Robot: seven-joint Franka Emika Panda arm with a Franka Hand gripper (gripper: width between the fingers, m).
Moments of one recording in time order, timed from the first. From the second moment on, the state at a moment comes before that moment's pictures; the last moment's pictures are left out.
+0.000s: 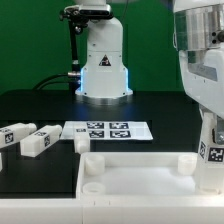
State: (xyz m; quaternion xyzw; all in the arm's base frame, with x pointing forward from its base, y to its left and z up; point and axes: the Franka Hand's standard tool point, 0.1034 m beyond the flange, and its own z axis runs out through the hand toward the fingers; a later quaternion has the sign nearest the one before) arm 0.639 0.116 0.106 -0.70 0.71 0.01 0.09
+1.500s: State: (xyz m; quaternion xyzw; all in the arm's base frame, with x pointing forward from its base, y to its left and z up) arm 0.639 0.112 0.107 -0.99 0.13 -0.06 0.04
